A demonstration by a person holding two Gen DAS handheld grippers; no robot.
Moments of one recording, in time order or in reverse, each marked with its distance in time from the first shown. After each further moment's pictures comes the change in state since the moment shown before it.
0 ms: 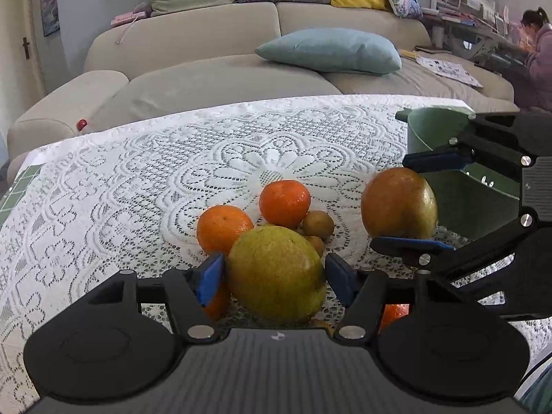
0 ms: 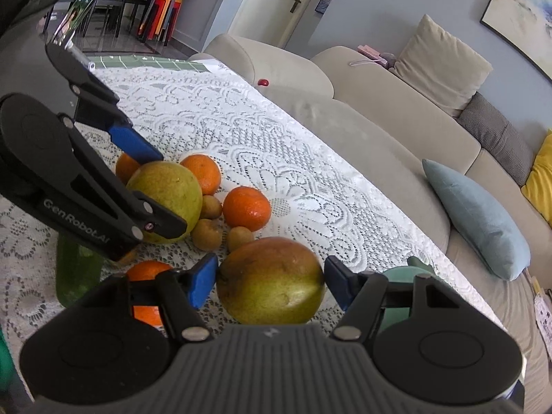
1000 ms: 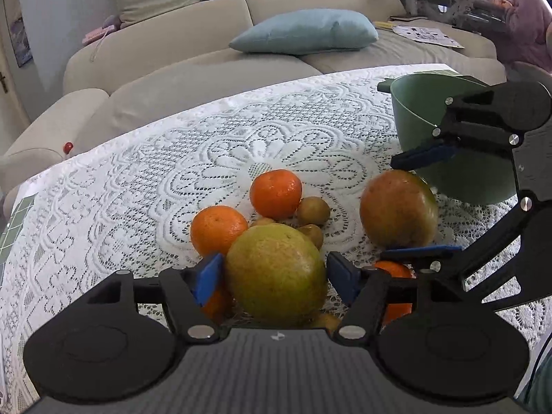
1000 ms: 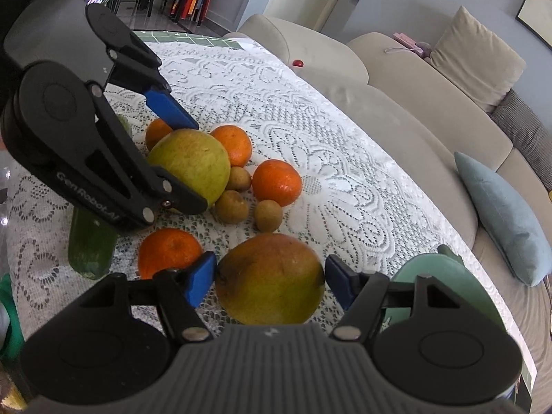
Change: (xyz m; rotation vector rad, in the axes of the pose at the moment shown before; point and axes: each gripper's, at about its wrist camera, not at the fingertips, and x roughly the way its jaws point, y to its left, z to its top) left arm 0.008 -0.011 0.000 0.161 0.043 0.008; right arm 0.011 0.003 -0.008 -0.070 0.067 0.106
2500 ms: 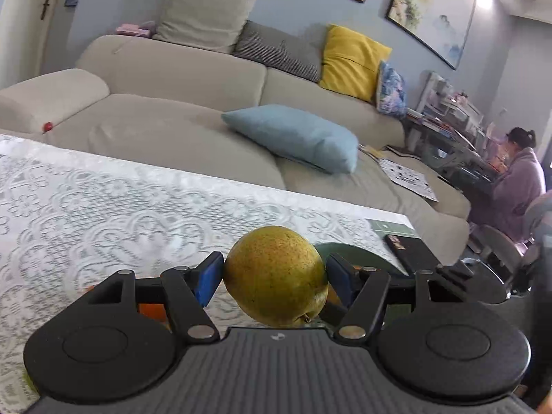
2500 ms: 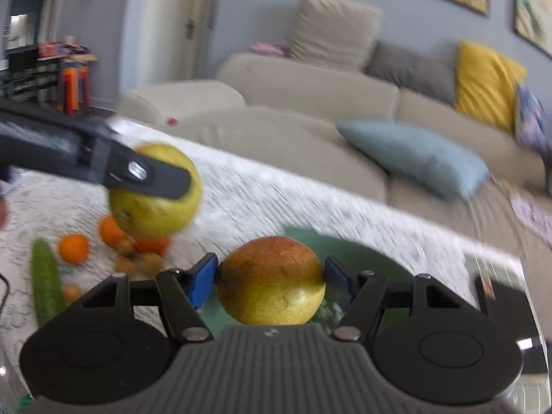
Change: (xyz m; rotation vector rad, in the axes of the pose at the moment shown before) left arm -0.038 -0.034 0.080 -0.431 -0.258 -0.195; right arm -0.075 -0.091 -0.038 0.495 -0.102 -0.217
